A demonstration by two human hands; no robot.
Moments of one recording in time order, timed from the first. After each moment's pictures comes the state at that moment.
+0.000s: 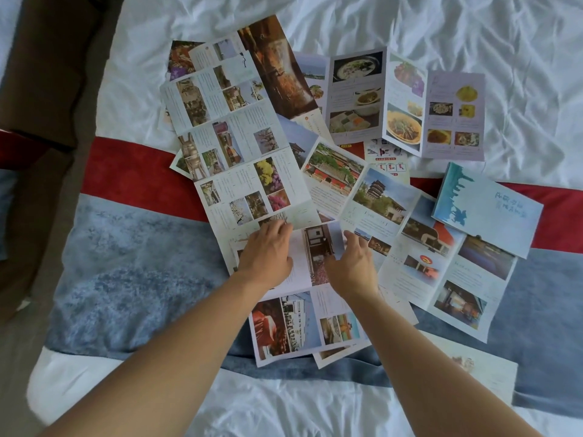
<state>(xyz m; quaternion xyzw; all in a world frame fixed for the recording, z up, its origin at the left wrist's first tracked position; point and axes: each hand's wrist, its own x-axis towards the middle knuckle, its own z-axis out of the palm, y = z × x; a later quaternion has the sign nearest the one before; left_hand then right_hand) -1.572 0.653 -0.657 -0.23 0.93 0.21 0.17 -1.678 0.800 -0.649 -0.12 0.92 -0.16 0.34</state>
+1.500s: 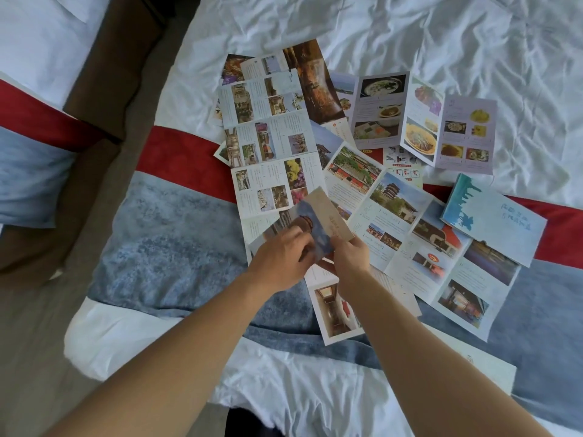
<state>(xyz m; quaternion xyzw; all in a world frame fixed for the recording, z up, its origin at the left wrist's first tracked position) -1.523 0.684 -0.592 -0.24 0.92 0.32 0.04 -1.635 0.779 -0.595 0.19 0.69 -0.54 0.45</state>
